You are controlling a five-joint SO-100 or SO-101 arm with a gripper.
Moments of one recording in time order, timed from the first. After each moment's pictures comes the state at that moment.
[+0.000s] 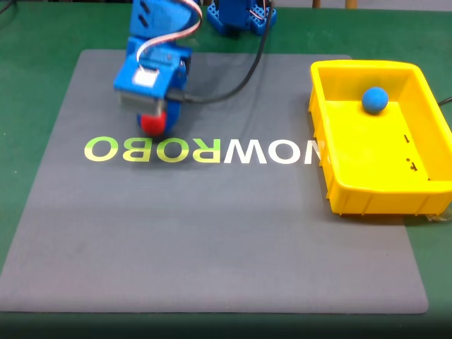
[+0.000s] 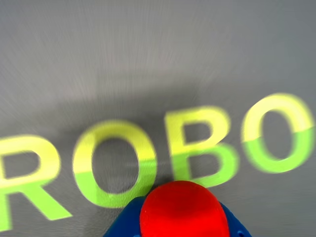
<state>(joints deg) 23.2 81.3 97.6 36.6 -99.8</state>
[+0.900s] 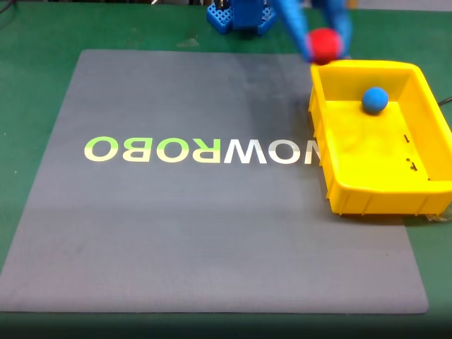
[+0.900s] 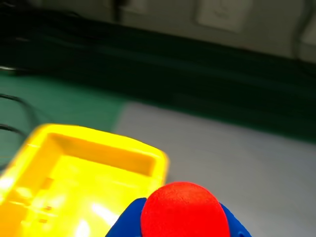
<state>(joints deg) -13.4 102.7 97.5 27.9 -87.6</state>
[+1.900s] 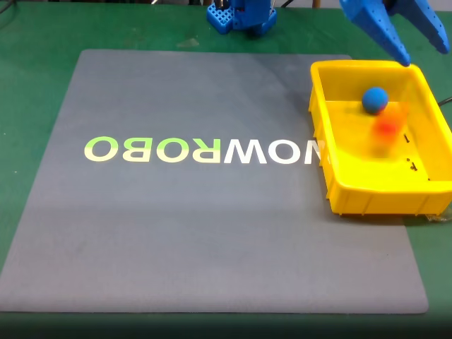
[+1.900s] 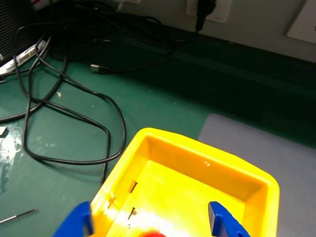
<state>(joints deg) -25.4 96.9 97.5 19.8 -84.2</state>
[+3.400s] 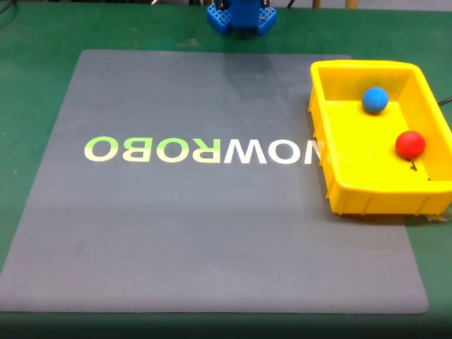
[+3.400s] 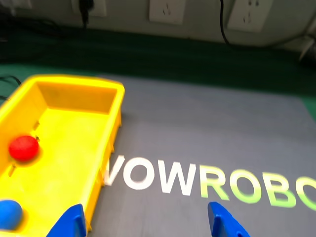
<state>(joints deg) -2.3 183.3 148.7 52.5 -89.3</state>
